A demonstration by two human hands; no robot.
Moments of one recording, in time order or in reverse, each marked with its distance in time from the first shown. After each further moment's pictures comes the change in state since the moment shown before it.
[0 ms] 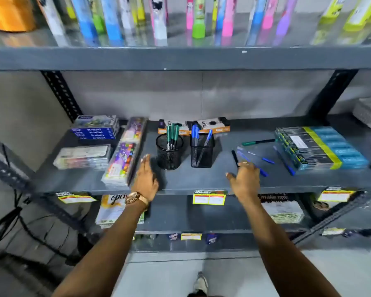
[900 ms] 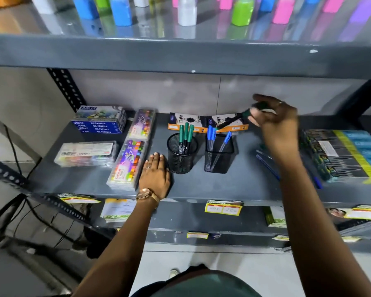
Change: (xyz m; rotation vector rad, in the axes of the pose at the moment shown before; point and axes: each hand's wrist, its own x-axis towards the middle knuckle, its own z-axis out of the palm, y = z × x) left_hand 0.038 -0.011 0.007 0.250 -0.098 -0.017; right_hand 0.078 -0.094 -0.086 0.911 0.106 -0.287
